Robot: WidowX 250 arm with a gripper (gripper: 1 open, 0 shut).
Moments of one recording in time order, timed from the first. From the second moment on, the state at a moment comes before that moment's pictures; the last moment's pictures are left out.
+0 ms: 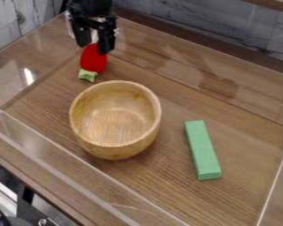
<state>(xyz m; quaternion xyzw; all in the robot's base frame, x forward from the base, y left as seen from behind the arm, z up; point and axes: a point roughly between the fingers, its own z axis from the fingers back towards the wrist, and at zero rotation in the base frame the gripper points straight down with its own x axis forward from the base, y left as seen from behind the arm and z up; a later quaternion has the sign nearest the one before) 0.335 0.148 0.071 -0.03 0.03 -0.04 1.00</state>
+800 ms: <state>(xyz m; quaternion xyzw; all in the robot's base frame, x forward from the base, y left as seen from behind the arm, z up) 0.347 0.144 0.060 -0.03 0.02 -0.08 1.00</state>
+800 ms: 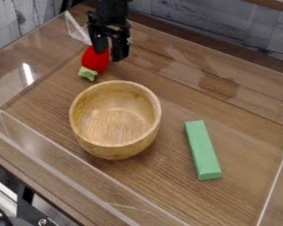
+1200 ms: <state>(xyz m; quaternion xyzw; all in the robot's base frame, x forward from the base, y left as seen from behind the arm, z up) 0.356 0.151 0.059 -0.04 0.02 -0.02 1.00</state>
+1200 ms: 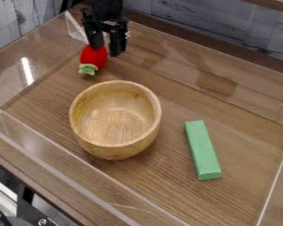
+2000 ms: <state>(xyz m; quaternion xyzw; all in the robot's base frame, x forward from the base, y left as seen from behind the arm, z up) 0.344 0.179 0.039 -0.02 0.00 0.04 1.00</state>
